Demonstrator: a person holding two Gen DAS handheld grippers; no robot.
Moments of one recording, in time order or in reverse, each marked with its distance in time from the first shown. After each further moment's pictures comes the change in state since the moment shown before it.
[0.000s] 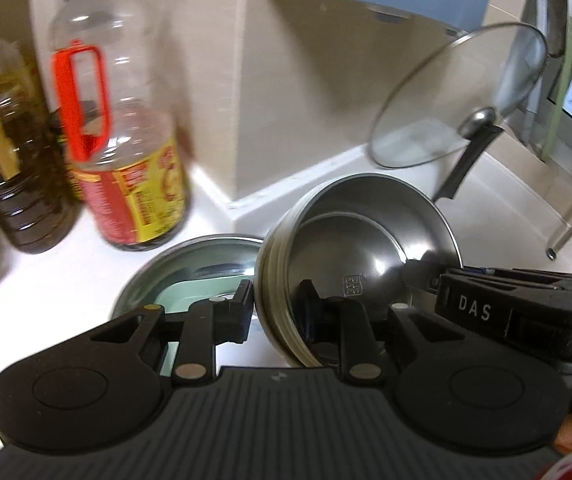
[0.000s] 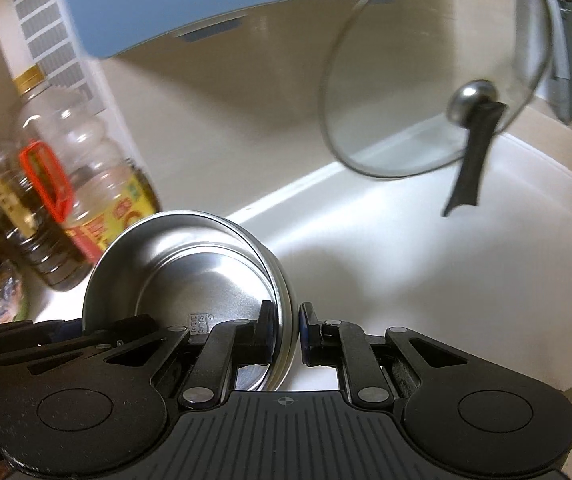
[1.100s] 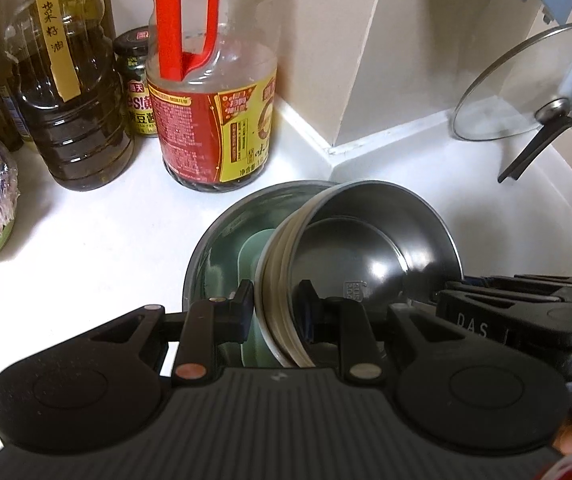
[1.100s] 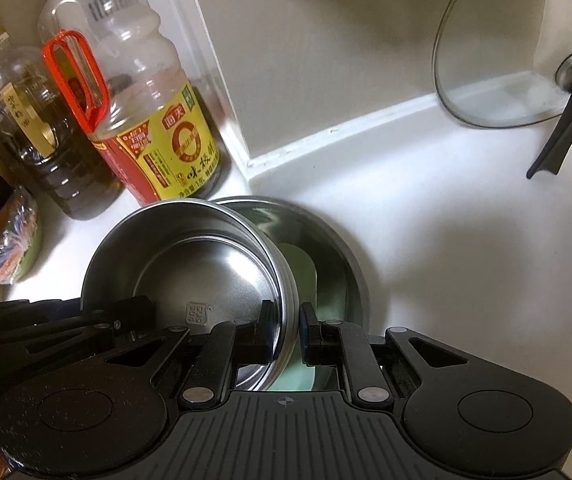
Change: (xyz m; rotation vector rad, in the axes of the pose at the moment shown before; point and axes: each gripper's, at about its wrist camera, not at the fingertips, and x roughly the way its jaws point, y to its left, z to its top) left arm 0.023 0.062 -0.011 -0.094 0.146 0.076; right arm 0.061 0.052 -0.010 -0.086 0.211 0.046
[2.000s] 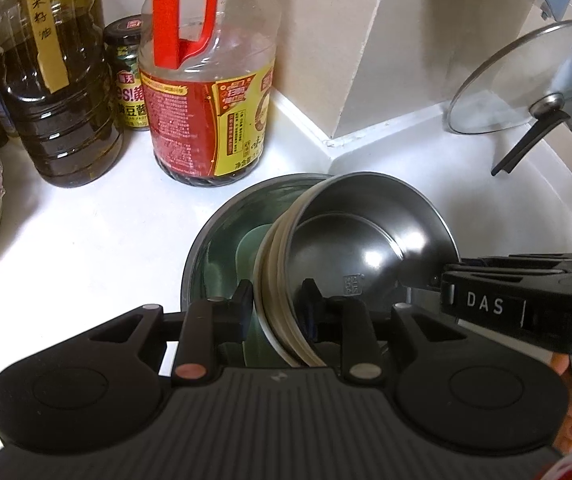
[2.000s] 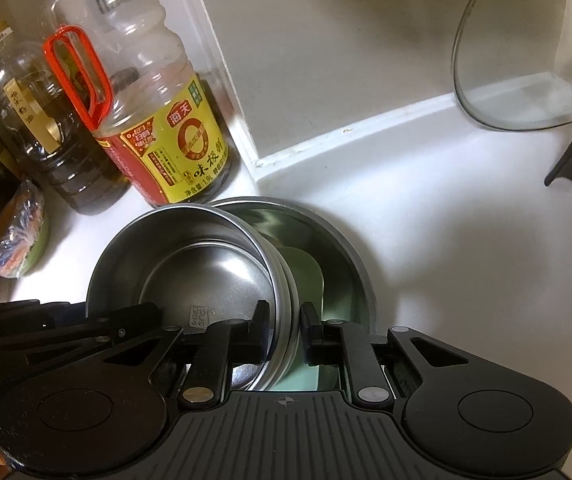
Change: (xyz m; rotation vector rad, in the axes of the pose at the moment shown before) left arm 0.008 0.009 0.000 0.017 0.011 -0.047; right arm 0.008 -0.004 0.007 -0.017 0.019 0.039
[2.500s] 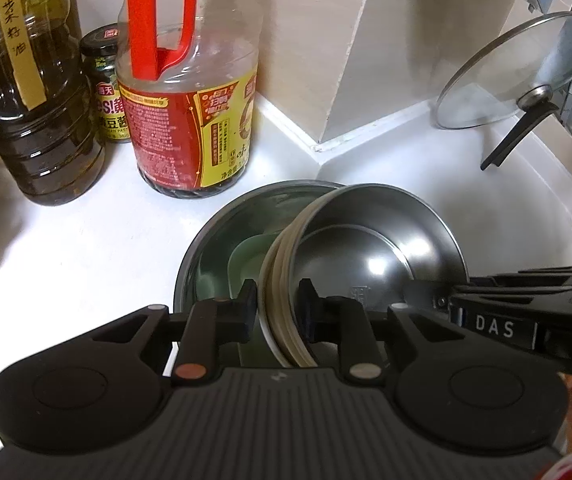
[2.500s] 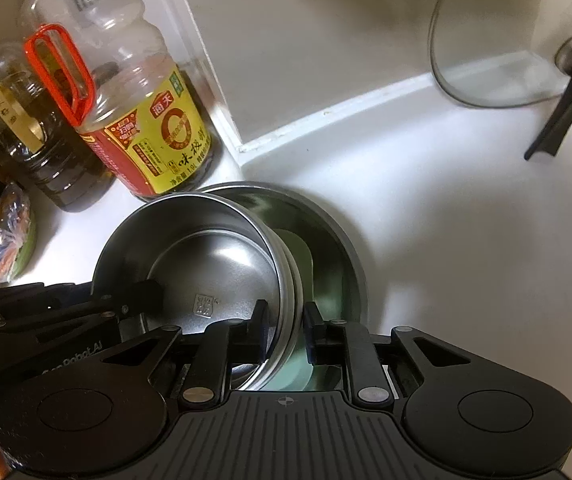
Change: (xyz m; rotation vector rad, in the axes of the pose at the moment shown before) left arm 0.006 0.002 0.010 0.044 0.004 -0.039; right arm -0.005 0.003 0.000 0.059 0.053 -0.053
